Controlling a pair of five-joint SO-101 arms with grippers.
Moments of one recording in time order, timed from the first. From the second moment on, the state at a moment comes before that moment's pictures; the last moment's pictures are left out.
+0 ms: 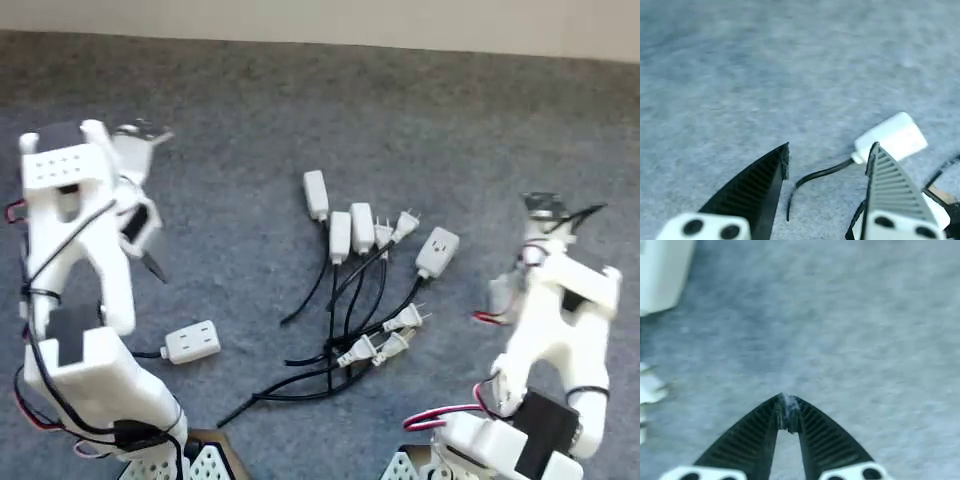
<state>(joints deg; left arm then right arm) -21.1 12.4 -5.8 98.9 -30.3 23.1 -11.0 38.0 62.0 29.4</state>
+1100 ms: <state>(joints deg) -15.4 1.6 12.5 84.6 -24.6 -14.8 -26.8 55.7 63.4 2.0</state>
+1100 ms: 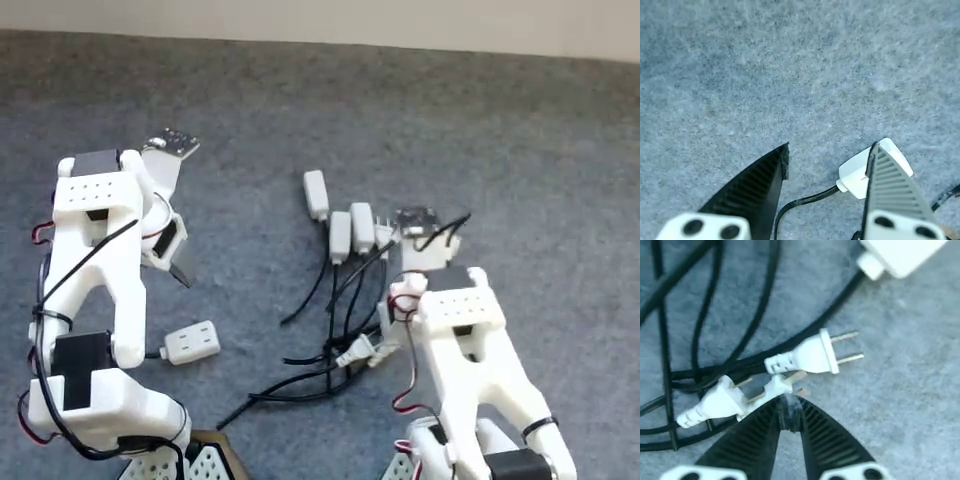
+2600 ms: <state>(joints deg) -15.4 1.6 14.1 83.6 -24.6 -26.1 -48.0 81.9 42.6 -0.7</state>
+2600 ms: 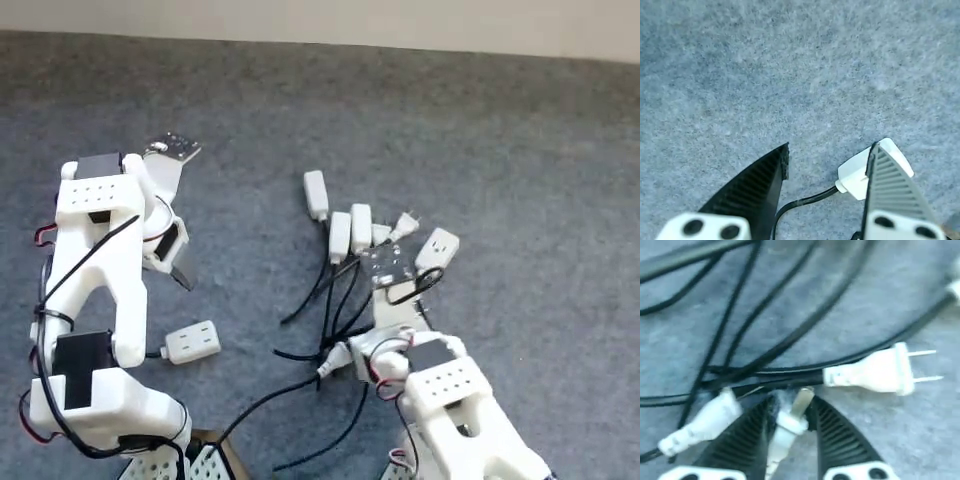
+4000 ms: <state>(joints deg) -5.9 1.4 26.6 67.4 -6.0 12.4 11.9 23.6 42.9 47.7</state>
